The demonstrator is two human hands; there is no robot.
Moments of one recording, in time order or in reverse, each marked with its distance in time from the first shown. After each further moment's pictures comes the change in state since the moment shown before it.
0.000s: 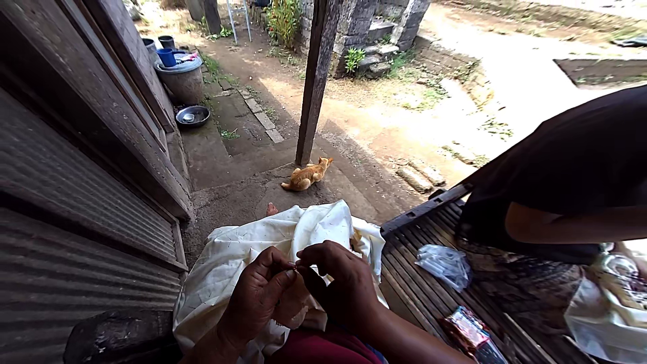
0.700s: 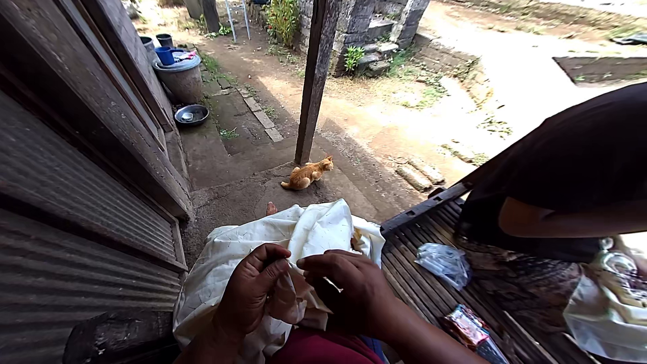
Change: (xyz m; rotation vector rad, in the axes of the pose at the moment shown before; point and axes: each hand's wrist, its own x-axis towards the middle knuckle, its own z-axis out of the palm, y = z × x) left_hand 0.004 0.006 -0.004 -0.225 0.105 -0.159; right_hand 0.005 -0.004 -0.024 -0.015 -0.171 -0.182
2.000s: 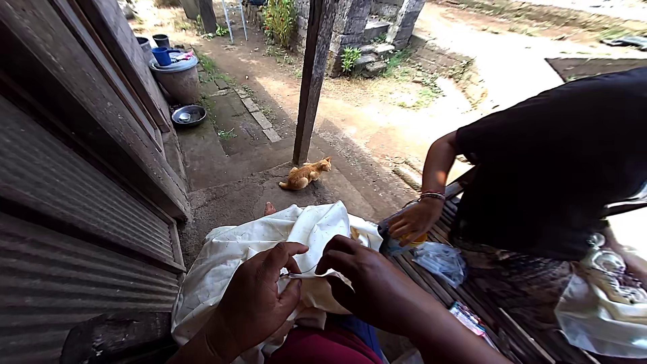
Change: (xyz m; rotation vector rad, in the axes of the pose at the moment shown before) left_hand 0.003 0.021 0.010 1.197 -0.167 0.463; right_hand 0.002 -0.003 -0.033 -0.216 -0.325 0.270
